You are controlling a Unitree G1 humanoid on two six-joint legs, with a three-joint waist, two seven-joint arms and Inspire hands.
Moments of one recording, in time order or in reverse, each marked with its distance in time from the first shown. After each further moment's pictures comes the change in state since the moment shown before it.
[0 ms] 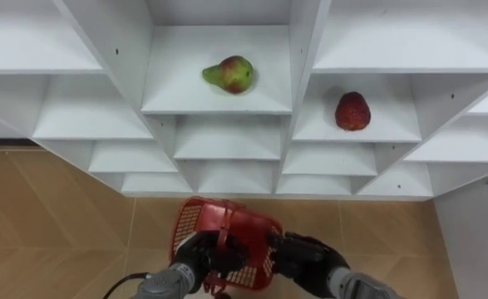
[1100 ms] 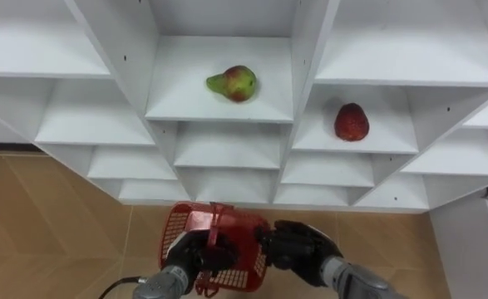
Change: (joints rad) left arm 0.047 0.021 0.003 -0.076 0.000 -0.009 0.077; right arm 0.055 -0.018 0.020 -0.158 -0.154 -0.096 -0.034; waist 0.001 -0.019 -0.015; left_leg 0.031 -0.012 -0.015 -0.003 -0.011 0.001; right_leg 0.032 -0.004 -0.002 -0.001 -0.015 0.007
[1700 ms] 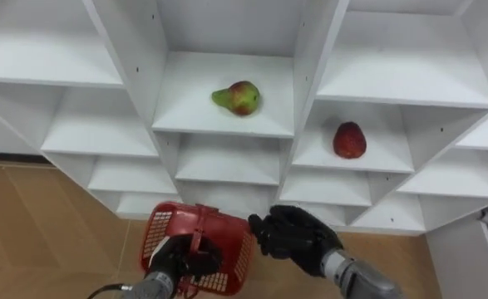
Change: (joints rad) left arm 0.066 0.051 -0.001 -0.057 0.027 0.009 0.052; right arm 0.087 -0.042 0.004 -0.235 -0.041 -0.011 -0.007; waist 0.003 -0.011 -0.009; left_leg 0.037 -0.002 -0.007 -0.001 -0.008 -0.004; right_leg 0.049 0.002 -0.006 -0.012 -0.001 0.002
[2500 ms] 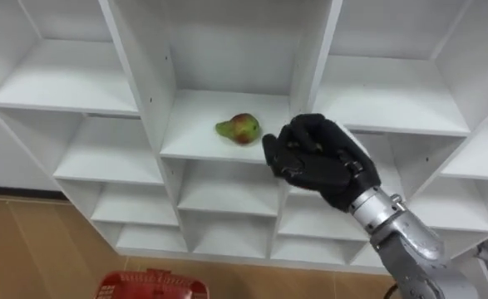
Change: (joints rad) left arm 0.169 0.062 0.160 0.032 0.060 0.030 -0.029; right arm 0.169 -0.111 -0.152 -0.754 -0.040 -0.005 0.021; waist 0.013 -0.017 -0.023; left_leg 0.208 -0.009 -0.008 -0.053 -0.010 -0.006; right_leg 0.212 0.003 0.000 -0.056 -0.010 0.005
